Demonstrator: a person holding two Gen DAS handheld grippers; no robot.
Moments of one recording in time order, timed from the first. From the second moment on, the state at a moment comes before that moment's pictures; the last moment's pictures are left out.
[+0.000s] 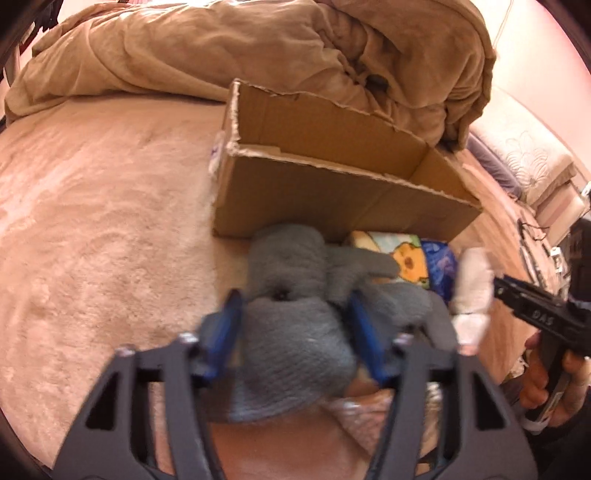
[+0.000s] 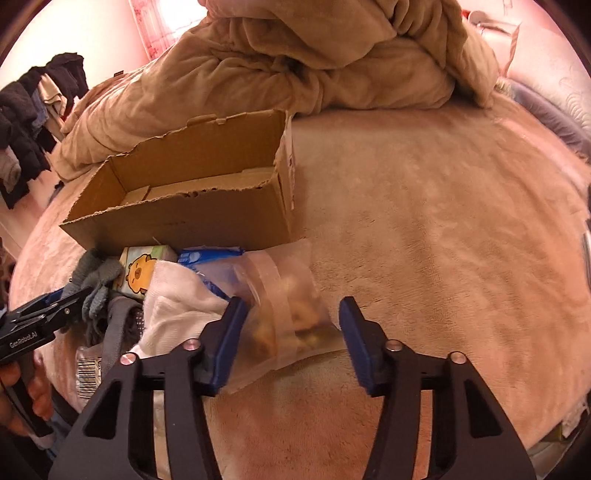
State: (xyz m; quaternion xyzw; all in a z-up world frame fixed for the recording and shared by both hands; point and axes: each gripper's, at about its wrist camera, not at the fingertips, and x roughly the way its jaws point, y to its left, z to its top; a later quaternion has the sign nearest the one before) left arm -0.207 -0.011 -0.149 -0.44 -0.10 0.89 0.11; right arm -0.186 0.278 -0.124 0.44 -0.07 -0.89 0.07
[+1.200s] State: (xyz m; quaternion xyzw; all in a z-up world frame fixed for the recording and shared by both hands) left arm -0.231 0.036 -0.019 -0.36 -0.09 0.92 0.11; right arm -0.203 0.256 -0.003 0.35 -0.04 -0.93 0.11
